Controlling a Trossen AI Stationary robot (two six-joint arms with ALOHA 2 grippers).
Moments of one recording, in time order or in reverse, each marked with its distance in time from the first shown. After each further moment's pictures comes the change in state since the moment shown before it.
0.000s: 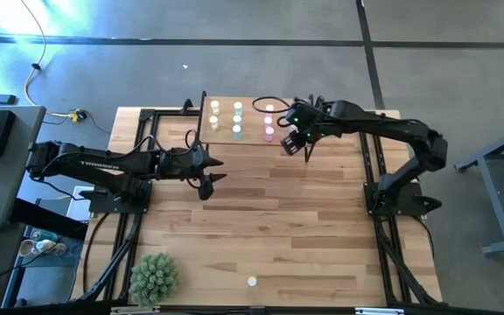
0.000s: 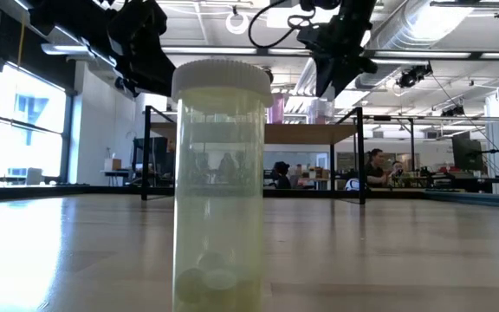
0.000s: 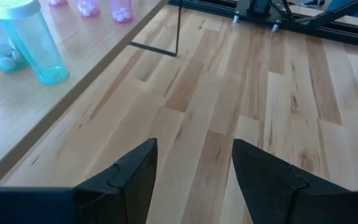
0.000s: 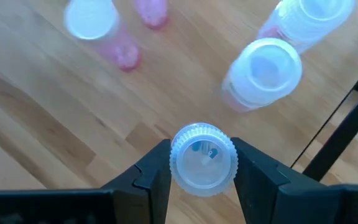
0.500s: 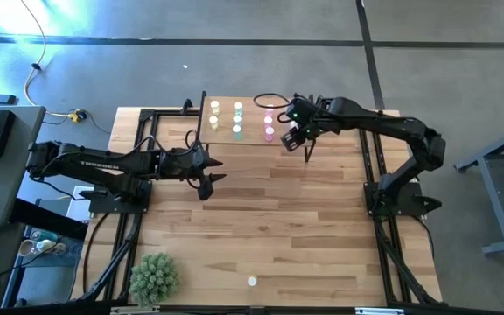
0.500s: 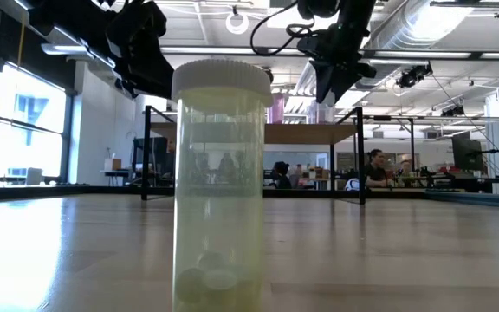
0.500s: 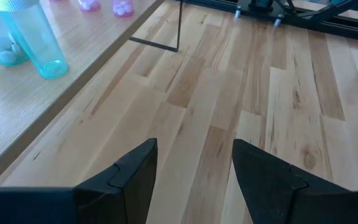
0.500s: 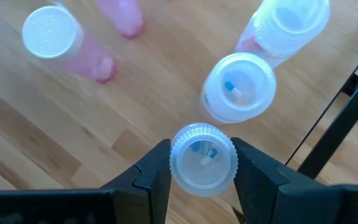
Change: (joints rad) left arm 0.000 0.000 0.000 -0.016 0.000 0.000; right arm -0.041 0.023 0.000 0.007 0.003 -0.026
